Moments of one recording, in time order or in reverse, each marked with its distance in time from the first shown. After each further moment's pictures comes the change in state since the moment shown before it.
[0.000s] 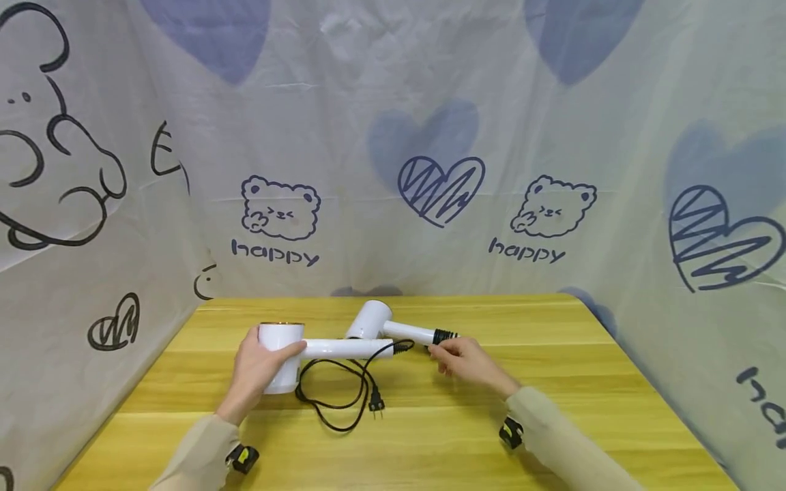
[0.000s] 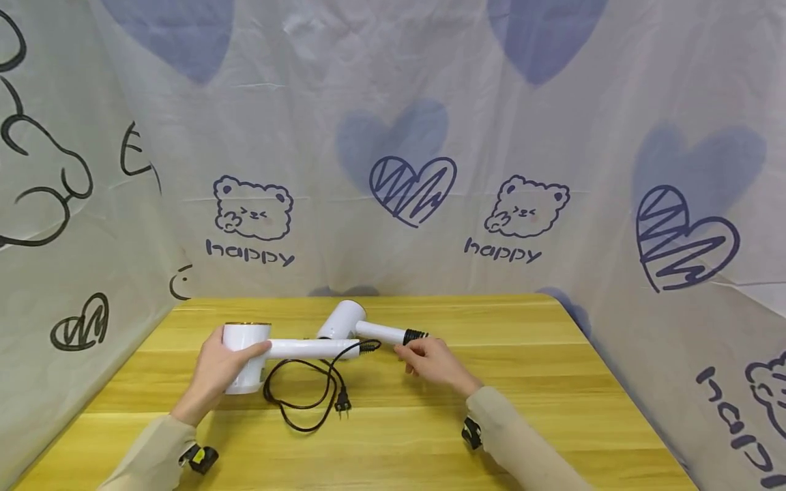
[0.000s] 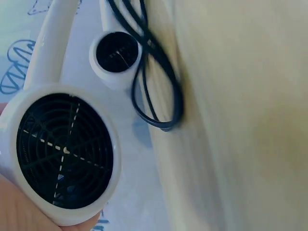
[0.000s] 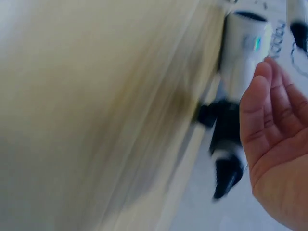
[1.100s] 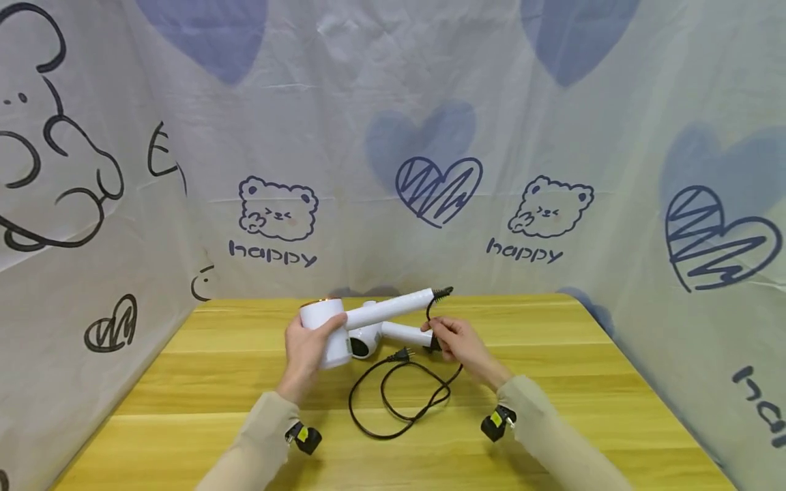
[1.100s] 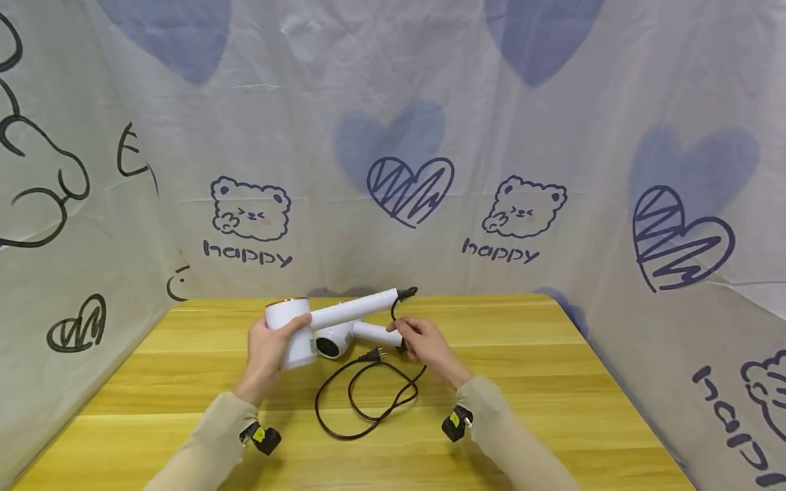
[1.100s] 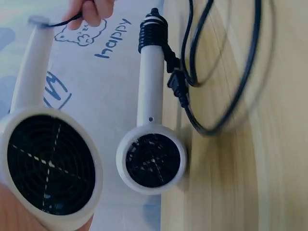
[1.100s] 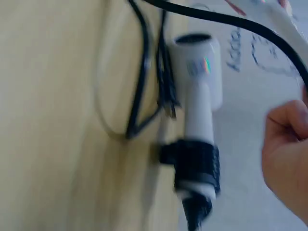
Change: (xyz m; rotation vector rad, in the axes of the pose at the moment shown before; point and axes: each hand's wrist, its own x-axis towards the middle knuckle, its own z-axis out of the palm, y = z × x) left_hand 0.007 0.046 0.078 -0.394 0.096 -0.063; right_hand 0.013 -0.026 -0.005 0.537 0.085 0.045
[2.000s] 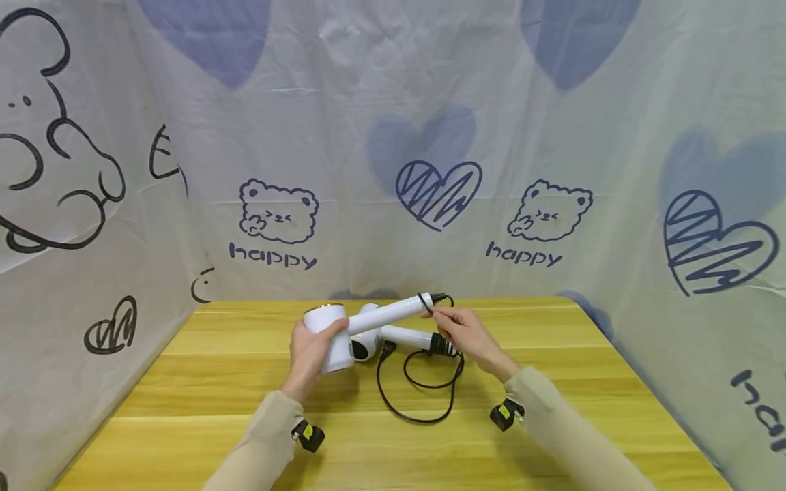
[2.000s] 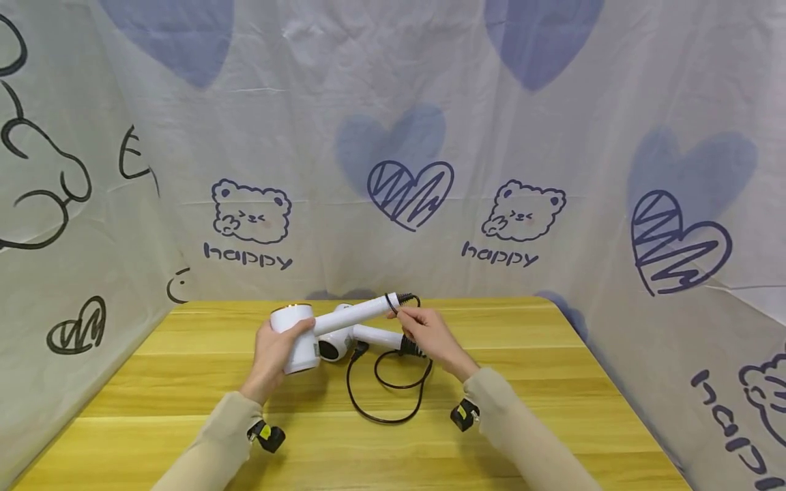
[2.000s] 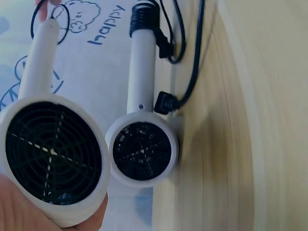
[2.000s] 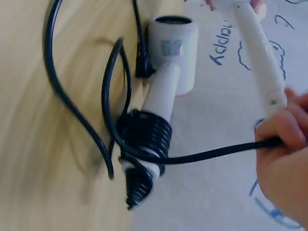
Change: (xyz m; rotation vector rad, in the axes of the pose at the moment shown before) left_hand 0.009 -0.010 0.006 0.039 -0.025 -0.075; right_hand -0.001 -0.037 -0.012 -0.250 -0.008 -0.101
